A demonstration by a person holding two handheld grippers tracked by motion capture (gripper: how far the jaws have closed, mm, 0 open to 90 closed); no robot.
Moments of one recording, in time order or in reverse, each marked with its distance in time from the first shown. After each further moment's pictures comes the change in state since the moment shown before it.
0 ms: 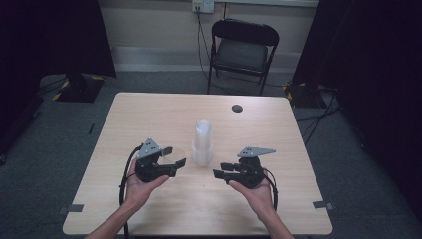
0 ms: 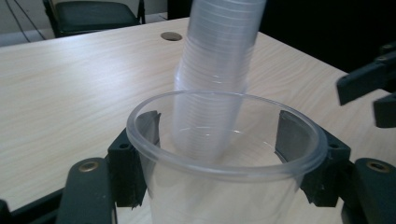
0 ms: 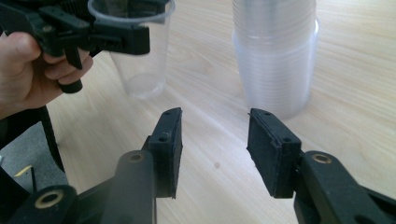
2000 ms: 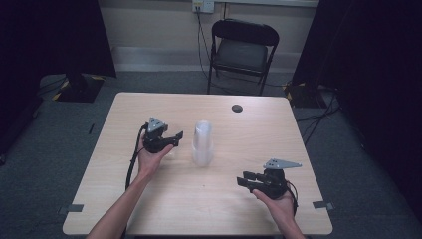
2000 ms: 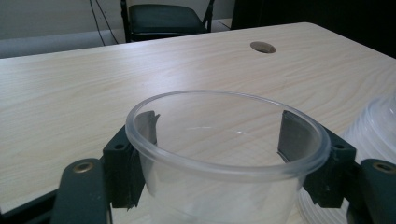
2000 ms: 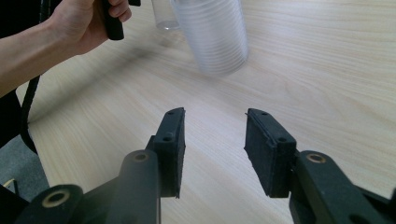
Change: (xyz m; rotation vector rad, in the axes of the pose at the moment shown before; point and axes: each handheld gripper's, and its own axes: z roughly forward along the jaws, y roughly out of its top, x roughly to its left) left arm 0.075 0.004 0.079 -0.030 0.221 -0.080; right arm -0.036 -0.048 -0.040 -0.032 -0.069 0.049
